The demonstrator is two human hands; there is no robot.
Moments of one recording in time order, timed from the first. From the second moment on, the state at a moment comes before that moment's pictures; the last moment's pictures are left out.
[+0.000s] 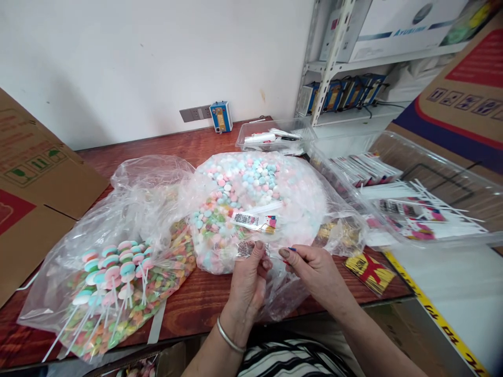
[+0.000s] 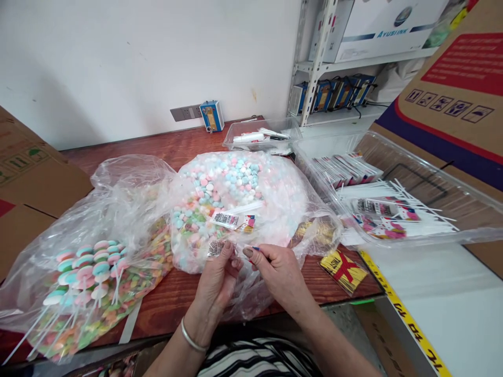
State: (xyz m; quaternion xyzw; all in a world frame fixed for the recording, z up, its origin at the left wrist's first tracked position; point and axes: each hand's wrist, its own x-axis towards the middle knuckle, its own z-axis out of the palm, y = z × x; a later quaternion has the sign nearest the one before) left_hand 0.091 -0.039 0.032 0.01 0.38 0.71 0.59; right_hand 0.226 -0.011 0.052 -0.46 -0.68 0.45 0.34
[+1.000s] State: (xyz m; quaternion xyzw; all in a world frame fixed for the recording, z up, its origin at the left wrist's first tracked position) left_hand 0.083 -0.046 0.036 0.05 0.40 0.73 0.55; right_hand 0.212 -0.032 0.047 -0.35 -0.65 0.48 0.47
